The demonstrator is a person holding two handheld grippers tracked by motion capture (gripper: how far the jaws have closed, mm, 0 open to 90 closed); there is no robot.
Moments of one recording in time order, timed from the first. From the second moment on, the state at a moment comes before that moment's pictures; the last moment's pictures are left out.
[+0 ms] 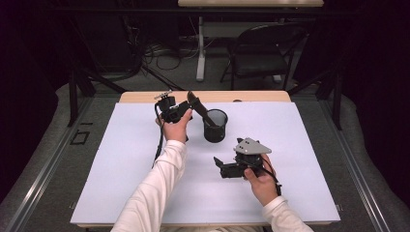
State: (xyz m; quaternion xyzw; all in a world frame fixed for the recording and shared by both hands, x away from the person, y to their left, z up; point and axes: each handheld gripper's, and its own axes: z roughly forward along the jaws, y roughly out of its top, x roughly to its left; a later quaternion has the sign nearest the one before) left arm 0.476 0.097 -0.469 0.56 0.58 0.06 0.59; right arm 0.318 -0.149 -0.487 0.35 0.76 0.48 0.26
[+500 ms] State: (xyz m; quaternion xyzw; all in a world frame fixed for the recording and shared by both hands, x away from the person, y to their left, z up) left arm 0.473 0.098 -0.467 0.56 0.57 0.06 0.59; right arm 0.317 -0.149 -0.487 0.35 0.76 0.48 0.26
